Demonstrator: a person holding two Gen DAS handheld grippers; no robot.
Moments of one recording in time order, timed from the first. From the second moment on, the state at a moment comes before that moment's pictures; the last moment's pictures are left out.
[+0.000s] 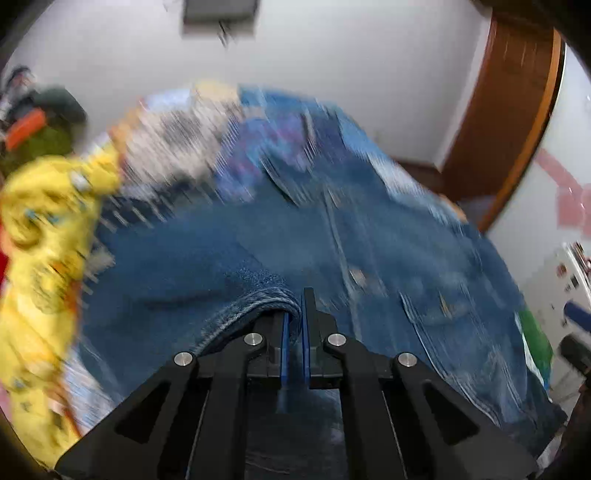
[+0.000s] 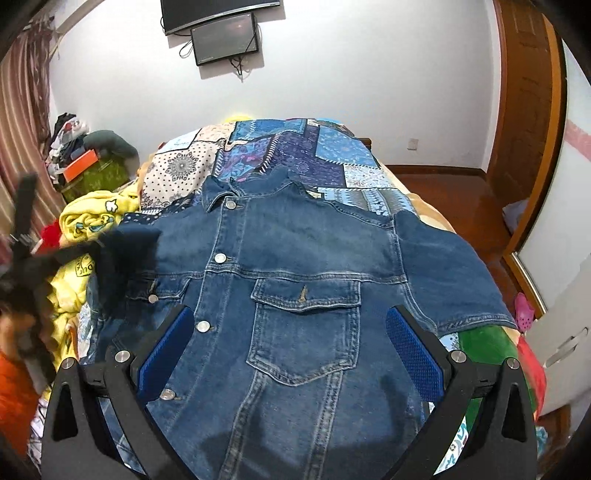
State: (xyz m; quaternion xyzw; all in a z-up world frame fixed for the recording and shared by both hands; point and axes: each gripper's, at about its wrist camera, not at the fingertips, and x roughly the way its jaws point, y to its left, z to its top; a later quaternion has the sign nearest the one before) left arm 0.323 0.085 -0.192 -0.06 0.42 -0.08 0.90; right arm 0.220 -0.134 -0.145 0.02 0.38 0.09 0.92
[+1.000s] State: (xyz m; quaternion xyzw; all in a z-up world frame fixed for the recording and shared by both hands) left arm 0.240 0.249 -0.244 -0.35 0.43 0.00 0.83; right arm 0.213 -0.132 -0.149 -0.01 0.38 0.09 0.92
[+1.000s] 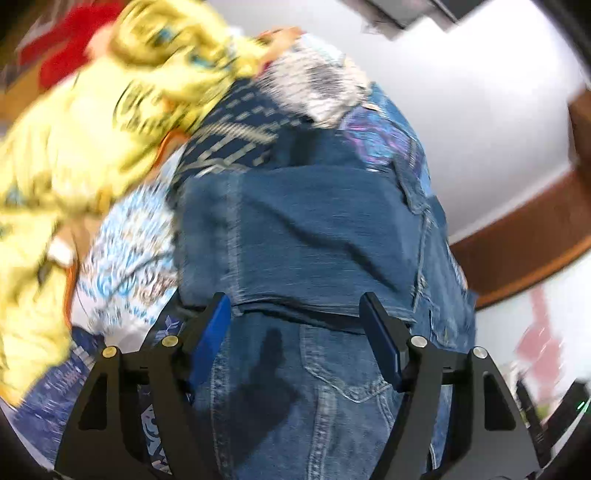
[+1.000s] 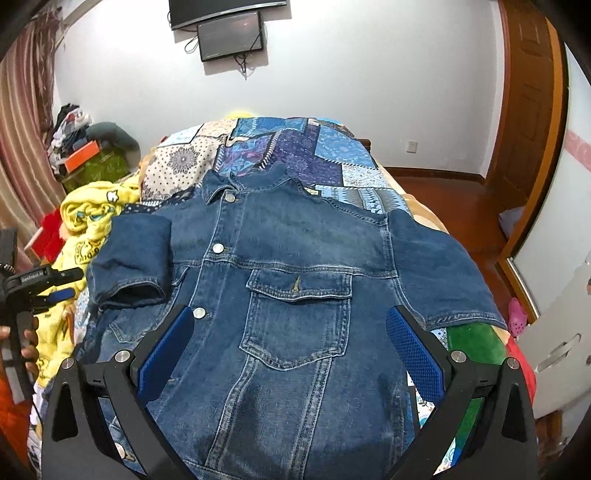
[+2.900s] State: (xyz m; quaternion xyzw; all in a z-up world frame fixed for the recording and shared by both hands) left arm 0.374 -0.167 -0.223 -0.02 0.51 -0.21 0.83; right arm 0.198 -0.294 -0.174 0.09 0.41 -0.02 0.91
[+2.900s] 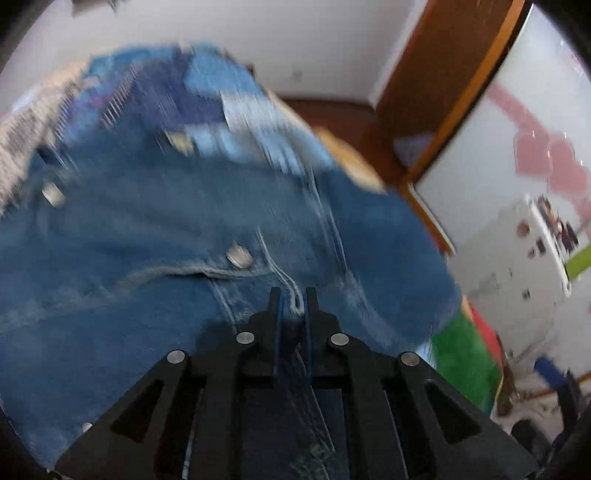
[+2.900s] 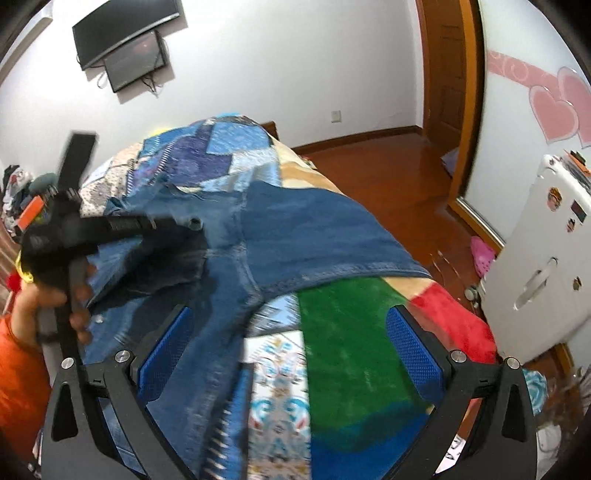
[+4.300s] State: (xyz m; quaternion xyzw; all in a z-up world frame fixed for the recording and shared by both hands) left arm 0.253 0.075 -0.232 -0.04 0.50 0.02 0.86; right arm 0.307 -0.411 -0.281 0.35 0.52 0.04 0.78
